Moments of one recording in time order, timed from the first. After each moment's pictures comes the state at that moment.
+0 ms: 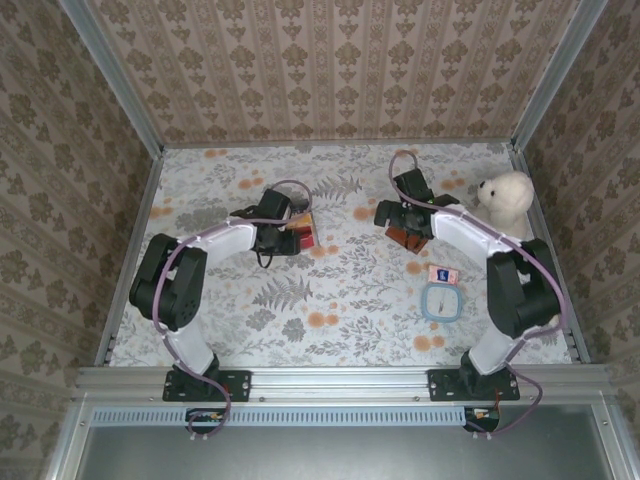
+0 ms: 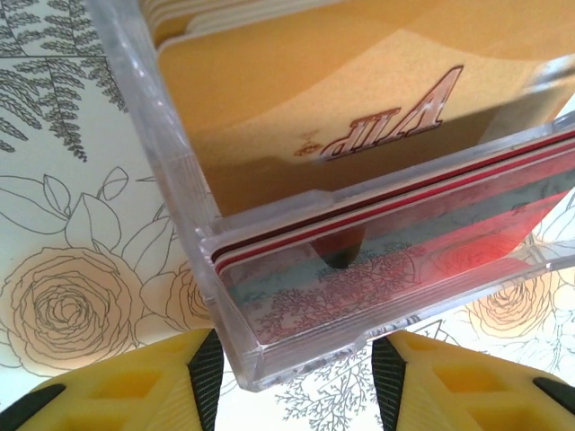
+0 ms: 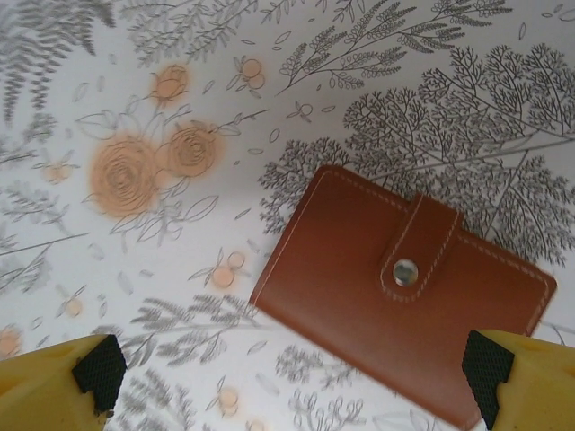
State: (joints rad) left arm -0.50 1.76 1.08 -0.46 0.04 -0.41; right arm 0.31 1.74 1.21 -0.52 0.15 0.55
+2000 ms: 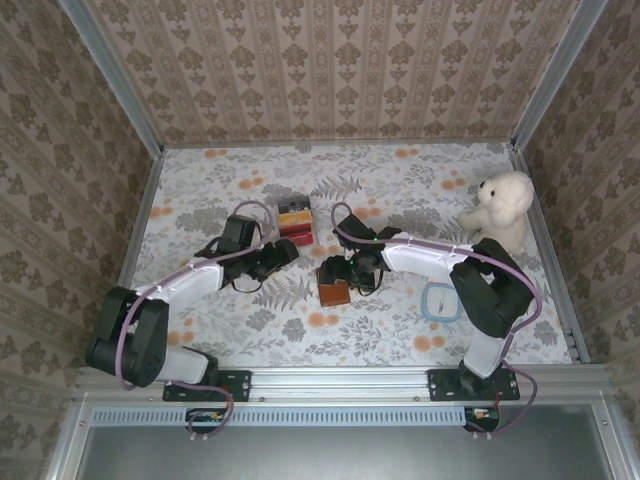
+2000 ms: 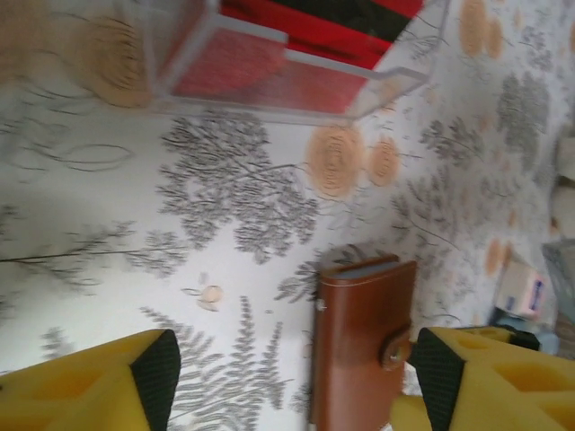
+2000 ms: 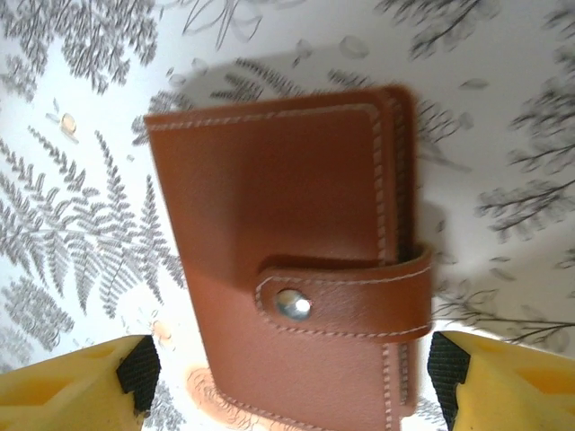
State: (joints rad) left arm -0.42 1.39 0.66 -0.16 0.46 -0.81; right arm 0.70 1.77 1.10 -0.54 -0.24 0.81
